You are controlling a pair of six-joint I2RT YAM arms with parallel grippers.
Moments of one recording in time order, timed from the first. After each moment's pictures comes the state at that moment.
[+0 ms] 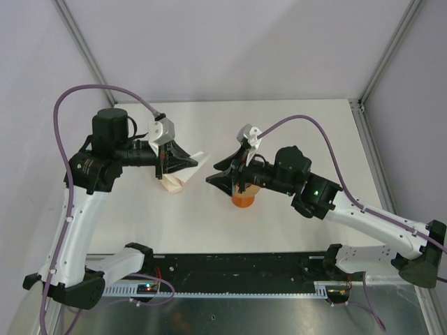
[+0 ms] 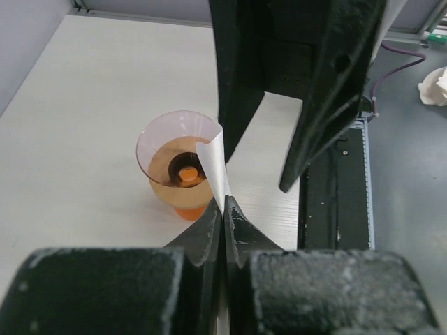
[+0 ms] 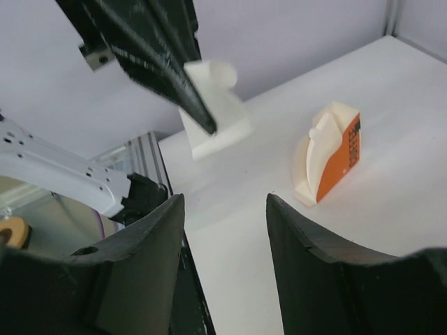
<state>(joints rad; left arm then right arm) -0.29 1.07 1.50 -0.93 1.04 0.45 1.05 1.14 1.13 0.00 -0.18 0.23</state>
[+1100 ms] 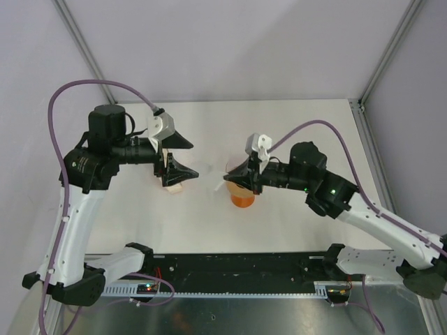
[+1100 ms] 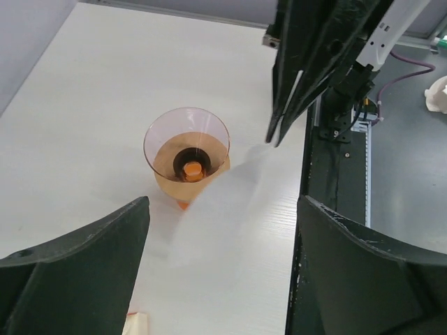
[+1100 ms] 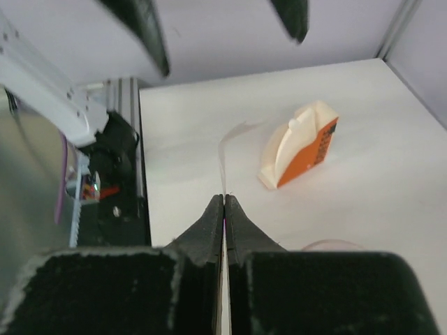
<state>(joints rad) -0.31 1.09 1.58 -1.01 1.00 0.43 0.94 1.08 1.13 -0.09 -0.42 -0.02</state>
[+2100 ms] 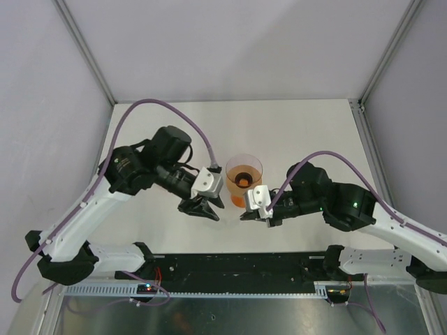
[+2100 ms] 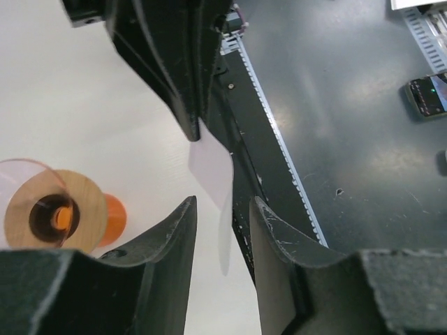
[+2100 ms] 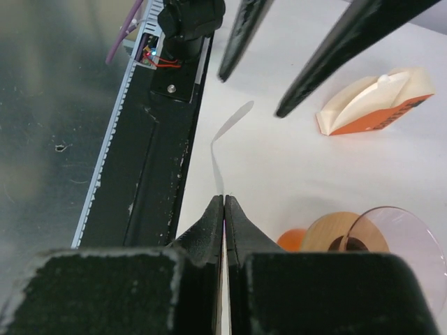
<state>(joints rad) -0.84 1.19 1.62 -1.26 0.89 0.70 1.13 0.99 1.22 -0.68 -0.47 -0.47</state>
